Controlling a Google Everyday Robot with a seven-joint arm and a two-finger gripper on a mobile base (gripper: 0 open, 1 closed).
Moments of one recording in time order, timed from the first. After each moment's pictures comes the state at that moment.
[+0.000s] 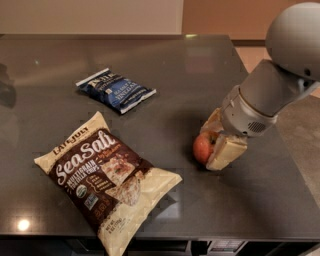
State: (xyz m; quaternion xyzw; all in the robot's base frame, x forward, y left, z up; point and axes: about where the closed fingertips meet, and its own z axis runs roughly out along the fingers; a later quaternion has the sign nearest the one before) arm 0.444 -0.120 0.852 -0.70 0.68 0.11 0.16
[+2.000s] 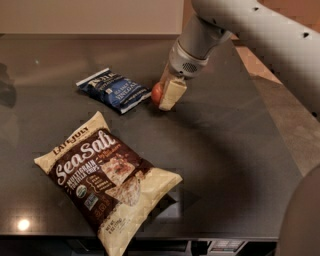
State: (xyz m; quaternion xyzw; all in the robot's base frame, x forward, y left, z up) arm 0.619 -0.025 0.874 -0.69 0.69 0.10 0.20
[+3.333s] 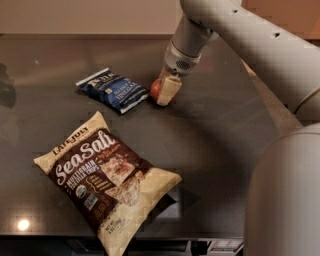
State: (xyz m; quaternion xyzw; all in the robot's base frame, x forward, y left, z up) arm 0.658 -0.017 0.856 -0.69 0.70 0.09 0.18
